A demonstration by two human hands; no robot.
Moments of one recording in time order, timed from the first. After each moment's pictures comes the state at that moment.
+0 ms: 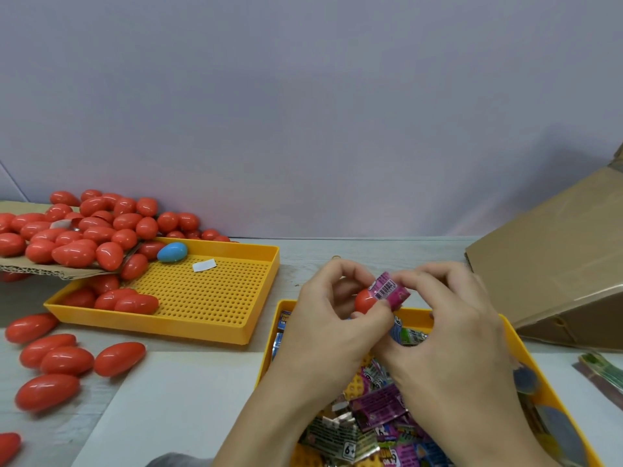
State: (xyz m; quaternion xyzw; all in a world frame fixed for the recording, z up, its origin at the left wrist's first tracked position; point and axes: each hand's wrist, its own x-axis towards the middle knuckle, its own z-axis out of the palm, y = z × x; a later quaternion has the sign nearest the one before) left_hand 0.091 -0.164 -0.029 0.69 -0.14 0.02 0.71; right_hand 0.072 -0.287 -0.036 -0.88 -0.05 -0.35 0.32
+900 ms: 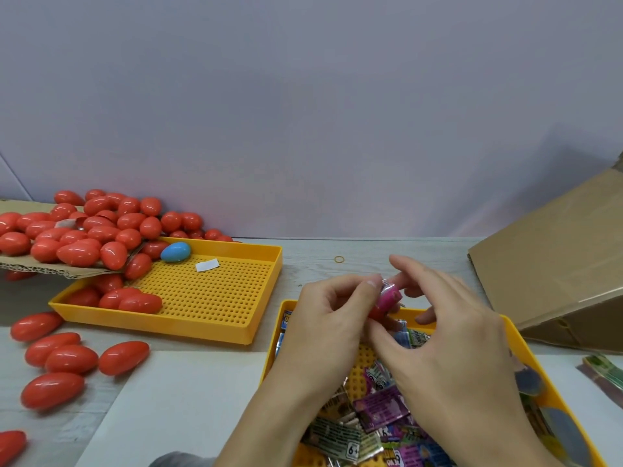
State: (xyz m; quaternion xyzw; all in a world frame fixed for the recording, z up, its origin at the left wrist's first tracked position) left_hand 0.095 -0.162 -0.031 0.67 -0.11 -0.01 0.73; right_hand 0.065 -0.282 -0.027 -0.88 -0.07 -0.32 0.35
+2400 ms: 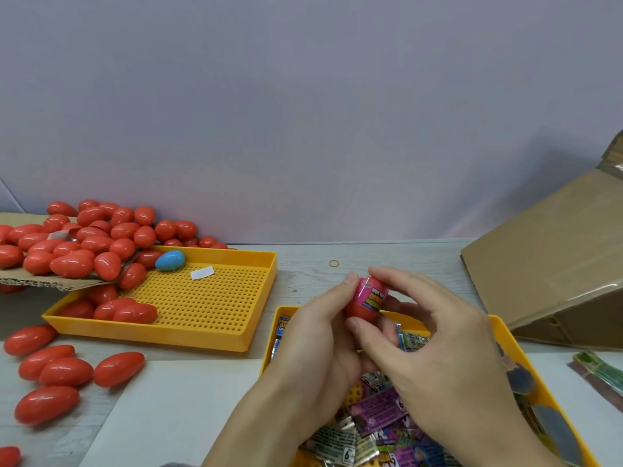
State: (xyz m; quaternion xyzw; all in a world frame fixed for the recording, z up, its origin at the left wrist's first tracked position) left_hand 0.088 -0.165 -0.017 0.47 -0.04 -0.21 0.86; right_hand 0.066 -0.287 -0.029 -0.82 -0.11 -0.27 0.49
